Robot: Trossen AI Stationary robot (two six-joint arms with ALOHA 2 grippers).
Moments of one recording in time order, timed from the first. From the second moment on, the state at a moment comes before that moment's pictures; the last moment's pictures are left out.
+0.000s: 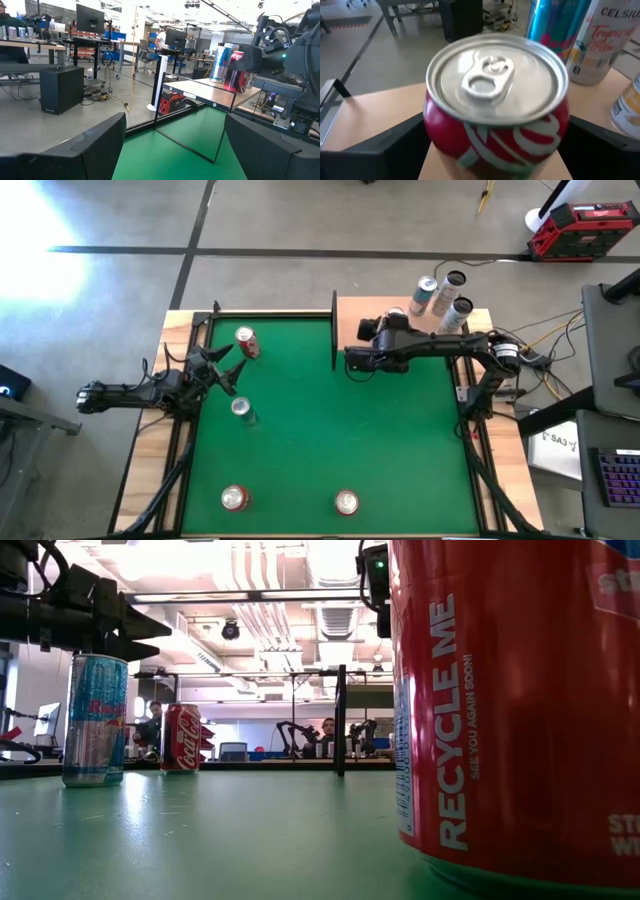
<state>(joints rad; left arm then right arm) -0.02 0.02 0.03 0.11 -0.75 -0.09 -0.17 1.74 1.46 -1.39 1.12 1.77</state>
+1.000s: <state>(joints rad) -0.02 0.02 0.03 0.11 -0.75 -0.09 -0.27 1.81 1.46 -1.38 1.14 1.80</state>
